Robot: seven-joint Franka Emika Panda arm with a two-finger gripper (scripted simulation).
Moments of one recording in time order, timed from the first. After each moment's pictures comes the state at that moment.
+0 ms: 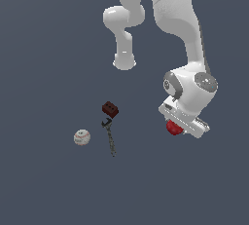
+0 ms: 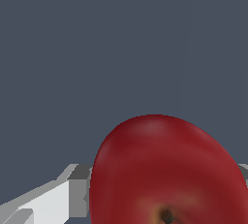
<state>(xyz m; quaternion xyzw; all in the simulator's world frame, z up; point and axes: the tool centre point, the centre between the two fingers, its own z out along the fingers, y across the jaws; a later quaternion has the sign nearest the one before) 0.024 0.242 0.063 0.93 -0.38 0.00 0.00</state>
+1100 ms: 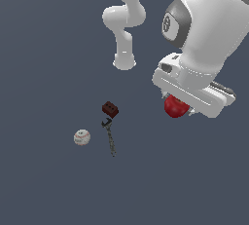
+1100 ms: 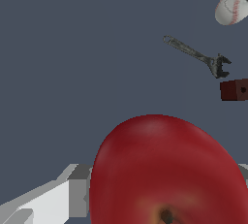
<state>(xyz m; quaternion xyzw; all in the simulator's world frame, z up) 0.055 0.172 0.275 0.92 -0.38 0.00 0.00</state>
